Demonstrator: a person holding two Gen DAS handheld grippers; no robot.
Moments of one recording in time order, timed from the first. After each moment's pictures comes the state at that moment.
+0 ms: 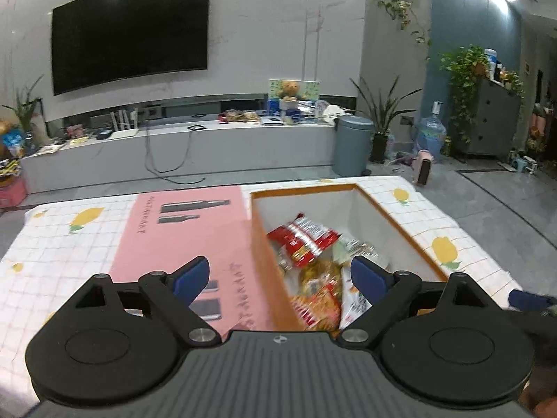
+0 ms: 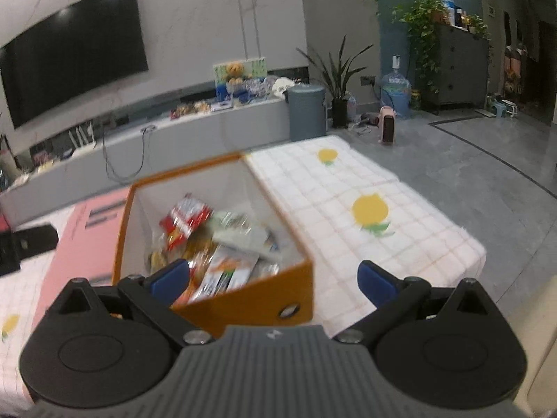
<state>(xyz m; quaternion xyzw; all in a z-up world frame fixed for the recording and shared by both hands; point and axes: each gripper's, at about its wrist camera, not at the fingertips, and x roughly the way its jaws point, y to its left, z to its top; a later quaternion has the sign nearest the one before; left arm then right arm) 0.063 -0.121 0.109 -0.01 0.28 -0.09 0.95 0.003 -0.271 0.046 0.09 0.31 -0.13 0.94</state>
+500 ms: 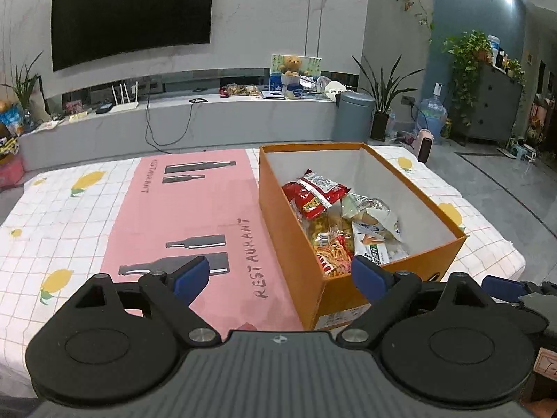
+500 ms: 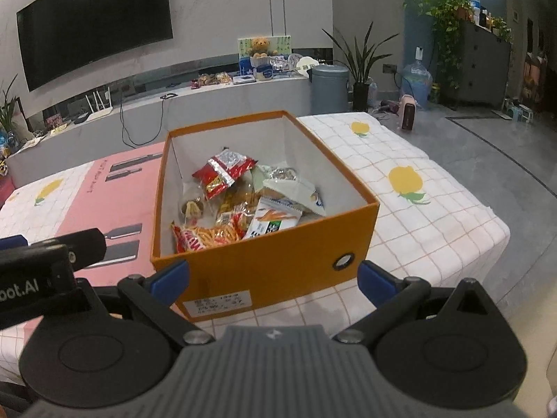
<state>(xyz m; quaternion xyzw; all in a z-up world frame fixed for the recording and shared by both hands) 0.049 -0.100 0.072 -0.01 0.32 -0.10 0.94 0.002 -0.219 0.022 0.07 0.34 -0.11 0.93</state>
